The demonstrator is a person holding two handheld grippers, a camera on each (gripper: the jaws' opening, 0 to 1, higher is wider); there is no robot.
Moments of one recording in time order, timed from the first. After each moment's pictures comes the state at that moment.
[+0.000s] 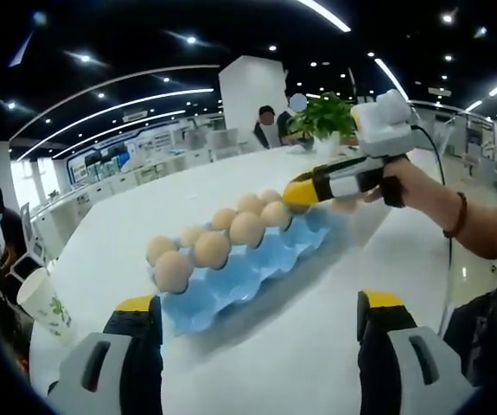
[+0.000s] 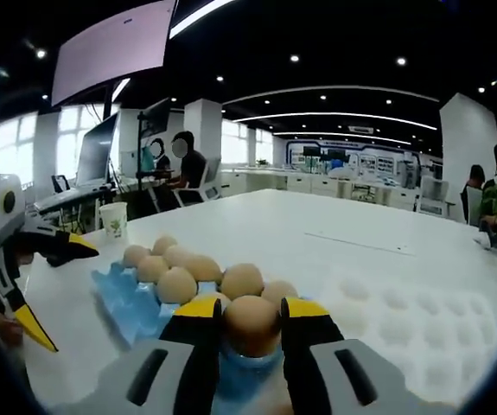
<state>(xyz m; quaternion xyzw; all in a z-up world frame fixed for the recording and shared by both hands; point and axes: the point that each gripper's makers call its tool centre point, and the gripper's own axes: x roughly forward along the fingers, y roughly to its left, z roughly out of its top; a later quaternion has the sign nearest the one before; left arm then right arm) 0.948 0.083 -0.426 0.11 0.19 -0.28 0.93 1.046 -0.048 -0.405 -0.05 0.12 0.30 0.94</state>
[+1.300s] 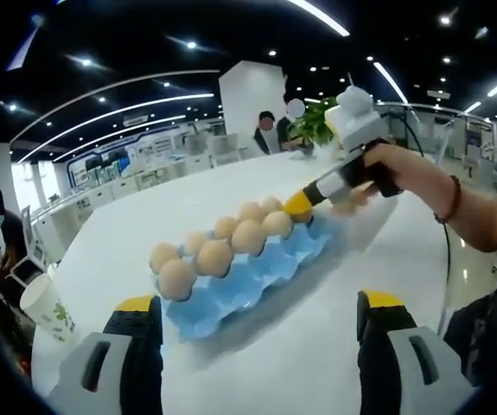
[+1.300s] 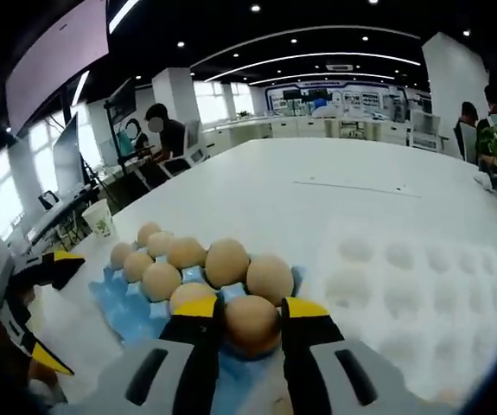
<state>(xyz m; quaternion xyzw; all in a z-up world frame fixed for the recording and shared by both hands) 0.947 0.082 -0.416 0.11 0.17 -0.29 0.94 1.055 -0.057 -0.429 0.00 0.28 0.27 0.92</state>
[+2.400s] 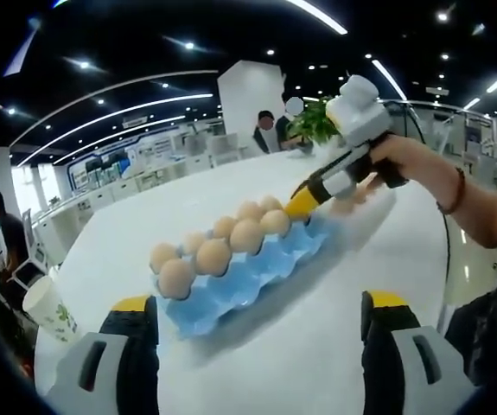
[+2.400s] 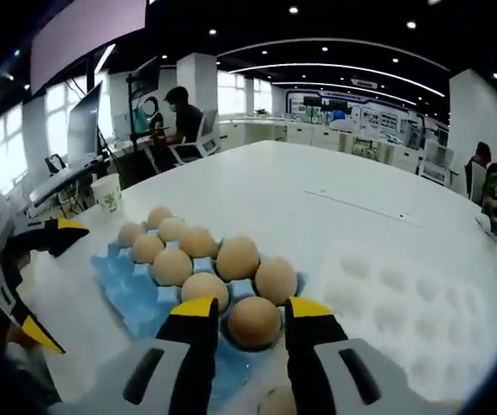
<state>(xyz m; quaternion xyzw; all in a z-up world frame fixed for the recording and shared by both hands) 0.939 0.079 -0.417 0.12 0.17 -0.28 0.94 1.046 -0.059 -0.415 -0.07 0.24 0.29 0.92</state>
